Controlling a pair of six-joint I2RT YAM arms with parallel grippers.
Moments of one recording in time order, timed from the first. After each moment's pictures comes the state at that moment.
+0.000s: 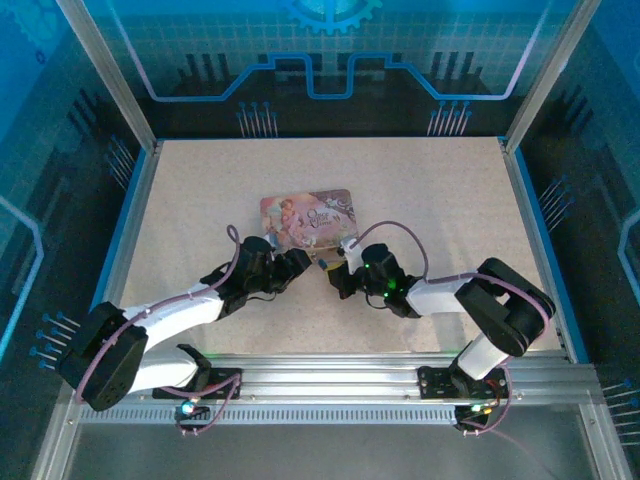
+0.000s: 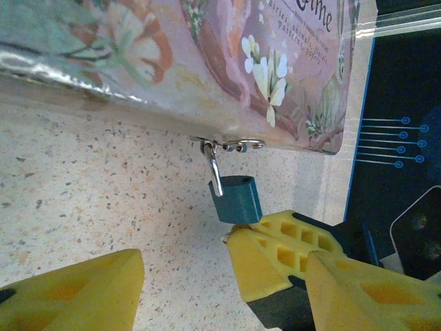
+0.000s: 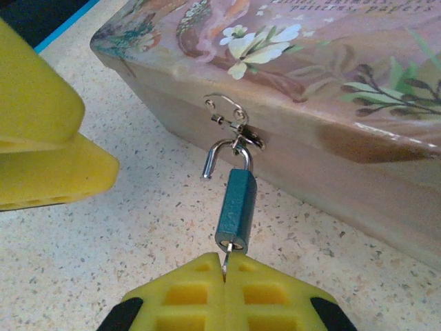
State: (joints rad) left arm -0.56 1.24 0.48 0.14 0.23 -1.21; right arm 0.73 1.59 0.51 0.56 -0.23 0.30
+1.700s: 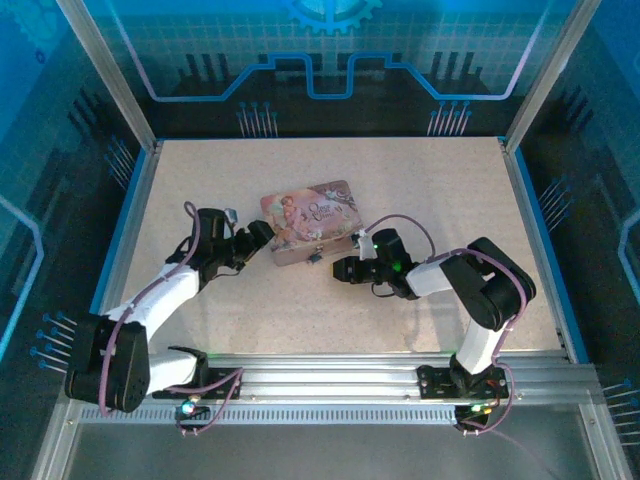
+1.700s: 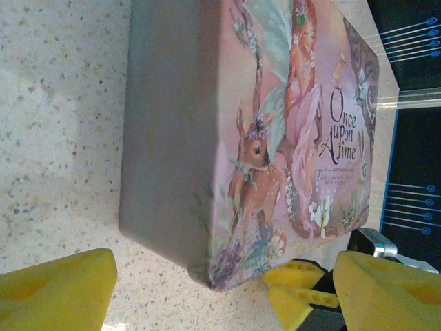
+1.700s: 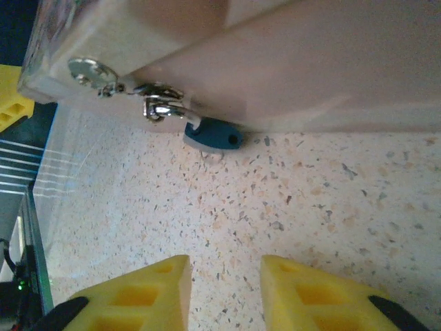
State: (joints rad) left arm -0.15 1.25 0.64 -0.13 0.40 -0.90; right arm 0.55 1.76 0.59 0.53 -0.53 0.60
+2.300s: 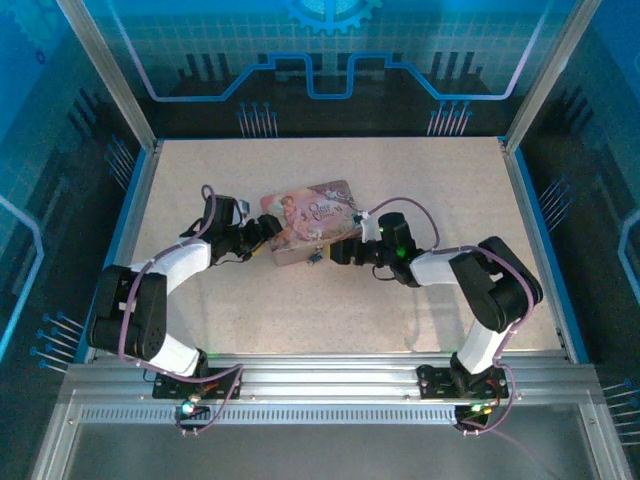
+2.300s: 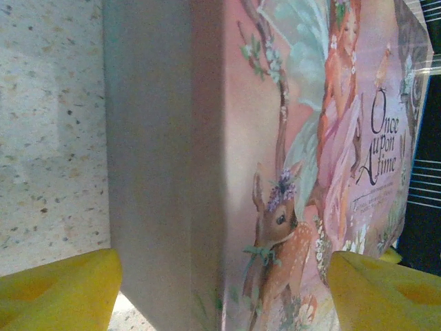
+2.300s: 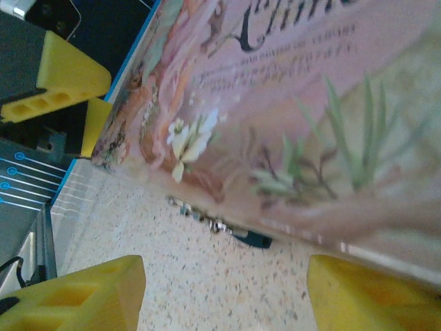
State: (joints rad) left arm -0.13 1.51 0.78 -0.11 0.49 -0.80; right arm 0.49 1.74 0.69 0.54 -0.58 0.52
